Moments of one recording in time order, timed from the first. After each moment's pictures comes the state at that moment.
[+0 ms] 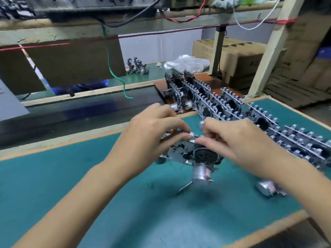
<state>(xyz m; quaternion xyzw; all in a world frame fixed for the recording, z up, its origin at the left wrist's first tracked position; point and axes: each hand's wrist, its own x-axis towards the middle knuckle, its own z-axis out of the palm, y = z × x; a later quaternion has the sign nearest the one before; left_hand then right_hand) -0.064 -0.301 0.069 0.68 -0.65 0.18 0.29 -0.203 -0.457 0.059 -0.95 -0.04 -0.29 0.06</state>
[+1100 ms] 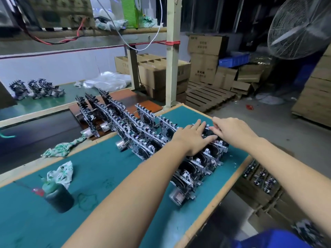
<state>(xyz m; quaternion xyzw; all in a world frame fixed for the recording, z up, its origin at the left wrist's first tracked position) -0.204 -0.608 0.001 0.68 -0.73 -0.08 0.05 -0.353 -0.678 0.009 -0.90 0.41 -0.14 -0.08</state>
